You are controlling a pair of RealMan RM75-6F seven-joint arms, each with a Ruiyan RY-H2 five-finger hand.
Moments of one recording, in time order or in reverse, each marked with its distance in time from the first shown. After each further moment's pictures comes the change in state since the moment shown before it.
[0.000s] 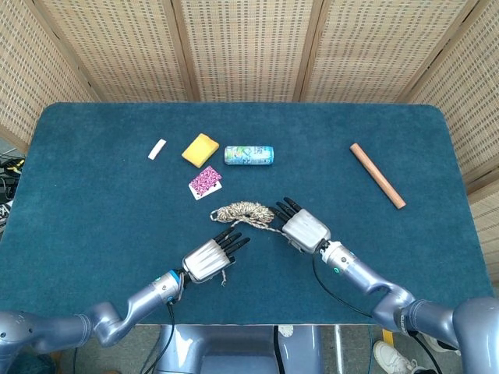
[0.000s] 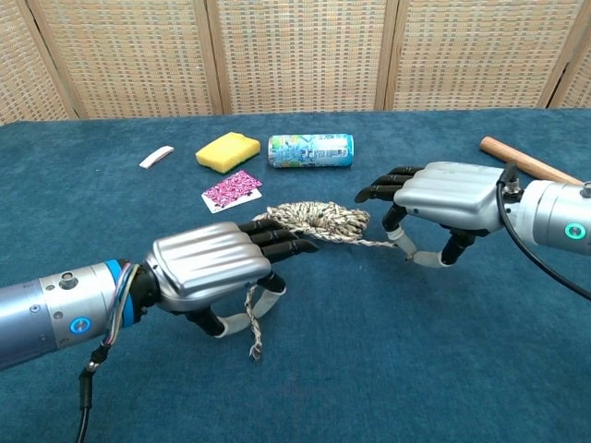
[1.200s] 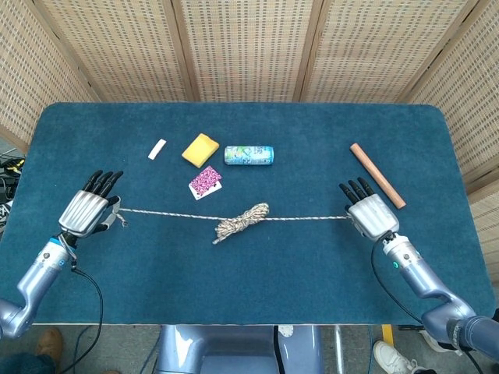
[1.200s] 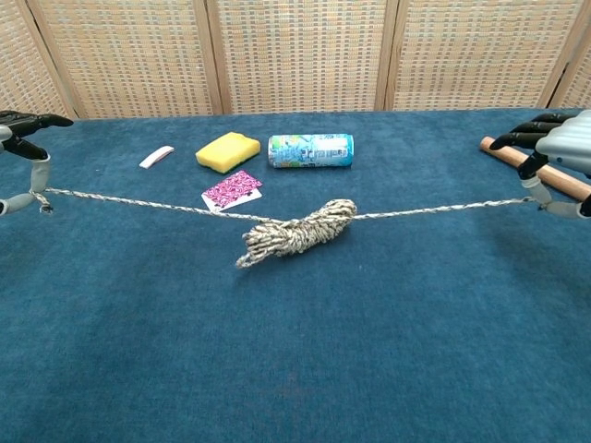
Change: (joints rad) left arm 0.226 0.276 -0.006 0.309 -0.072 0.250 -0.524; right arm -0.169 0.199 0.004 0.001 0.097 0.100 -0.086
